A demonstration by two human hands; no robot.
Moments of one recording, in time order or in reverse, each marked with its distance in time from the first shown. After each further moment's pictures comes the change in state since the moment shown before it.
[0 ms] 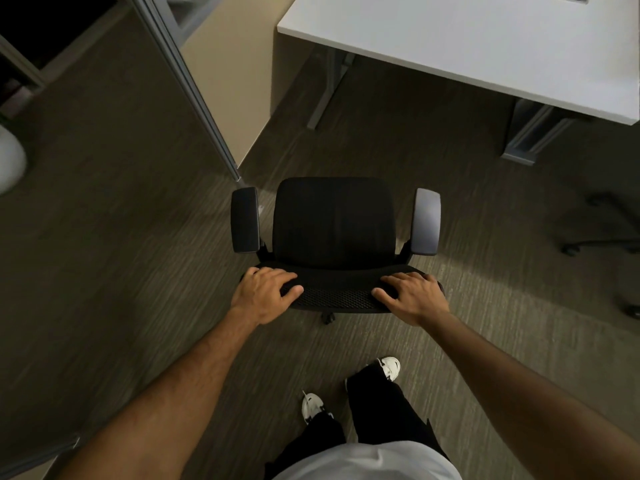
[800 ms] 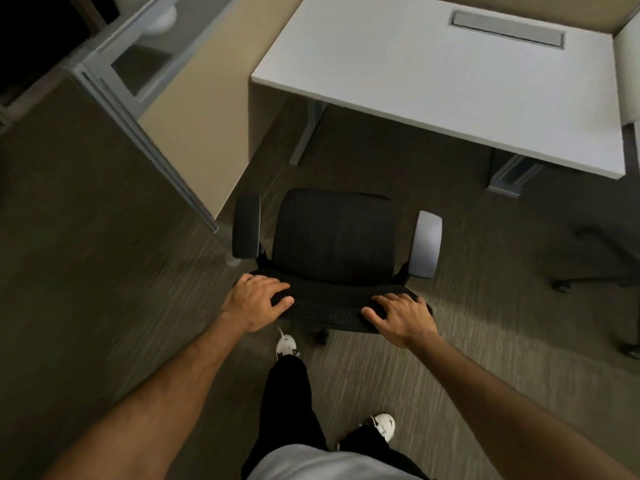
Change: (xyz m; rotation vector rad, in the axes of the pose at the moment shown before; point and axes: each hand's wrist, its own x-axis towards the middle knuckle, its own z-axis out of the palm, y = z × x) left_hand 0.208 -0.022 -0.080 0.039 -0.035 0.099; right_hand 0.153 0.050 -0.087 0.042 -0.055 0.090
